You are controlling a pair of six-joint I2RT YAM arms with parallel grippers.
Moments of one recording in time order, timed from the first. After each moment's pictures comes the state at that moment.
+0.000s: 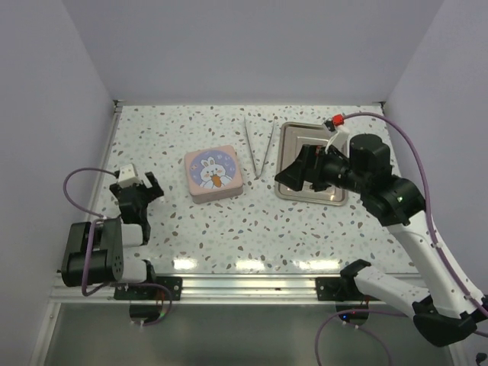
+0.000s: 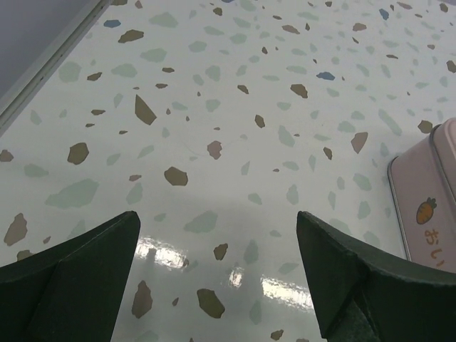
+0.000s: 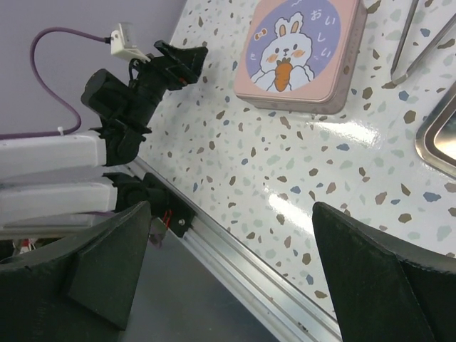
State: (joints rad) left arm 0.15 1.34 0.15 0.94 -0.11 -0.18; right arm 0.52 0.96 1.29 -0.76 -0.32 0.56
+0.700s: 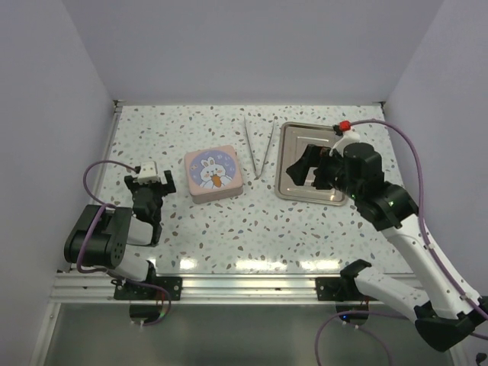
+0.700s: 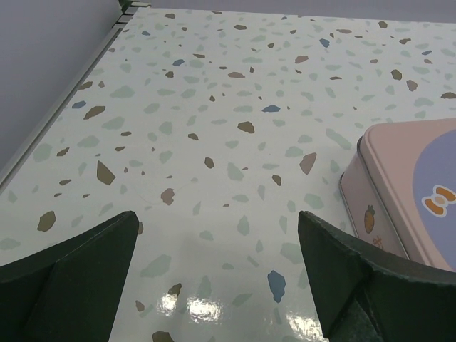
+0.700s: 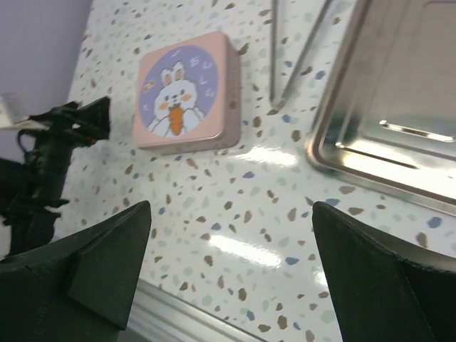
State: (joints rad) left arm -0.08 1.51 0.16 1.26 -0.28 0.01; right arm 0.52 0.94 1.16 -0.69 -0.04 0.55
